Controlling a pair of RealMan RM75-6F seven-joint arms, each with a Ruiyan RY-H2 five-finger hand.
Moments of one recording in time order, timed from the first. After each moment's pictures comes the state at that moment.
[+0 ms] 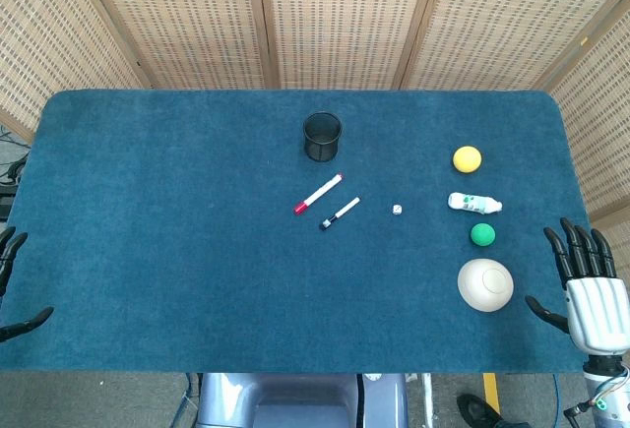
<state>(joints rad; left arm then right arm) -0.02 -1.04 -0.01 -1.65 1.56 1.57 -0.04 0.07 -1.15 0.10 -1.61 -1.59 1.62 -0.13</state>
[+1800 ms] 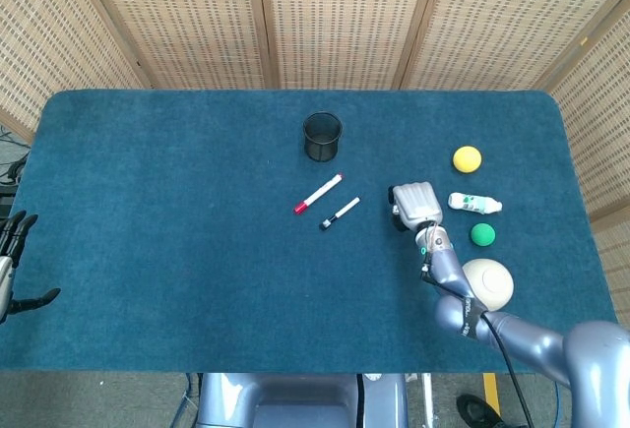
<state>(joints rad) -0.12 -1.03 -0.07 -1.67 1.37 1.36 0.00 0.89 -1.64 0.25 -1.15 -0.64 0.78 -0.64</state>
